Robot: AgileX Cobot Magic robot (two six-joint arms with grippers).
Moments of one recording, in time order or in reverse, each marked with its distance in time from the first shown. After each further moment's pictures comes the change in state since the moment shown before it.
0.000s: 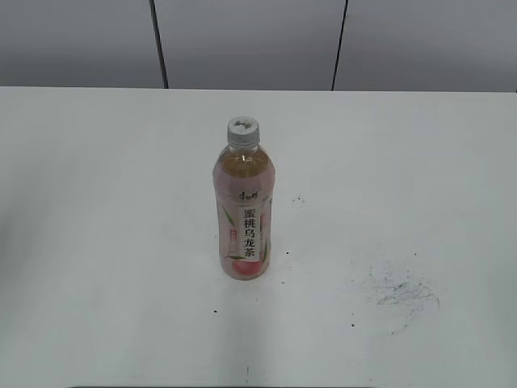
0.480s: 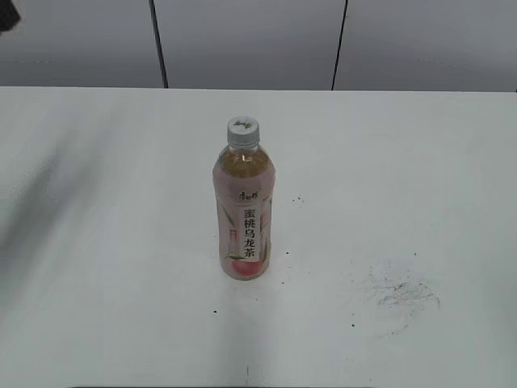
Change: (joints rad) left arm -0.108 0.770 0.002 0.122 -1.031 -0.041; right arm 0.000 0.000 0.000 0.000 0.000 0.000
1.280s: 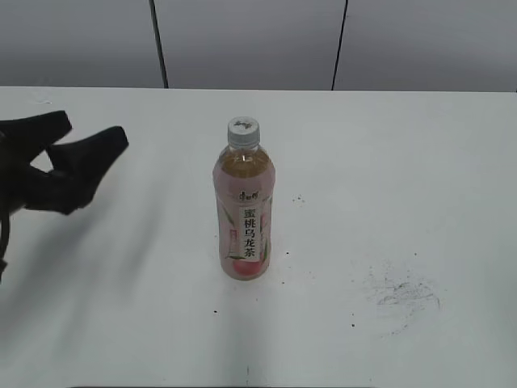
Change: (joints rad) left arm -0.012 0.206 0.306 0.529 -0.422 -0.309; right arm 0.000 0.000 0.000 0.000 0.000 0.000
